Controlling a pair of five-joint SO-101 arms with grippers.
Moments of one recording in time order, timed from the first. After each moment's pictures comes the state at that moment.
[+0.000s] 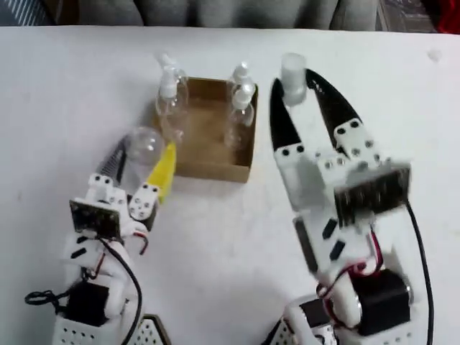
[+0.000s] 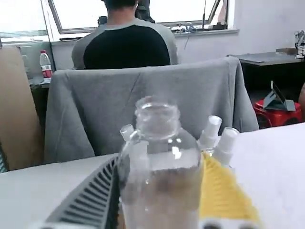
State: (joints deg) left arm 7.1 -103.4 84.7 27.2 -2.1; right arm -20.7 -67.2 27.3 36.4 15.1
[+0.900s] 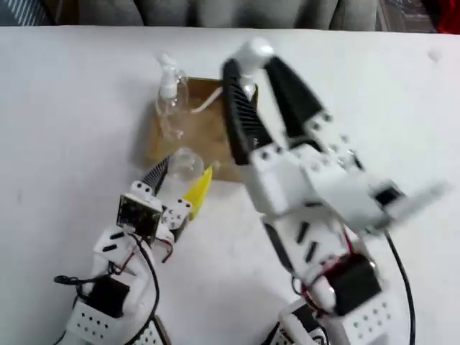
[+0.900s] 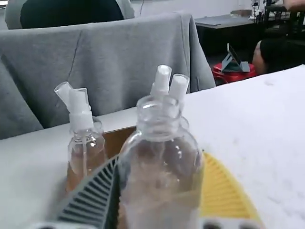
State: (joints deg) left arm 17.2 -103.3 97.1 22.4 -2.1; right arm -33.9 -62.9 34.0 9.7 -5.3
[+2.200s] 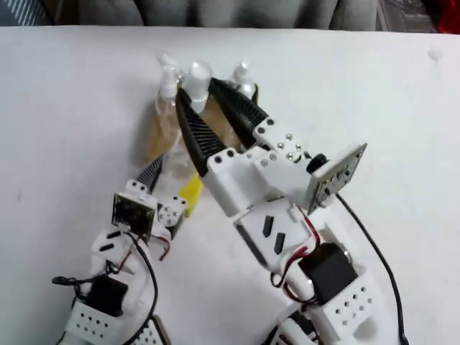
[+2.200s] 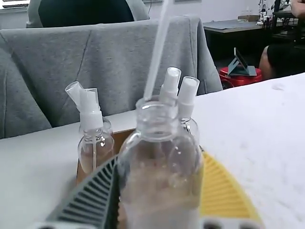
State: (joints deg) left arm 15.1 -103.3 97.1 22.1 -2.1; right arm -39.8 -60.7 39.4 13.4 -5.3
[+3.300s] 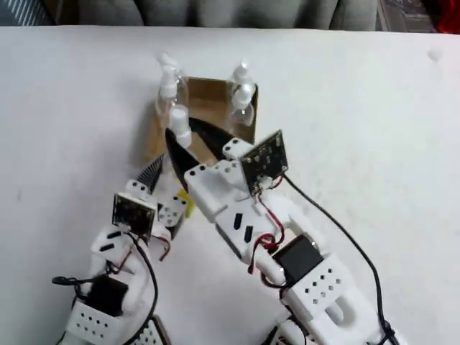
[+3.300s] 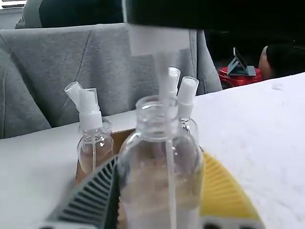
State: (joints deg) left arm 15.1 -103.3 97.1 22.1 -2.1; right arm -41.6 -57.5 54.2 13.3 -2.6
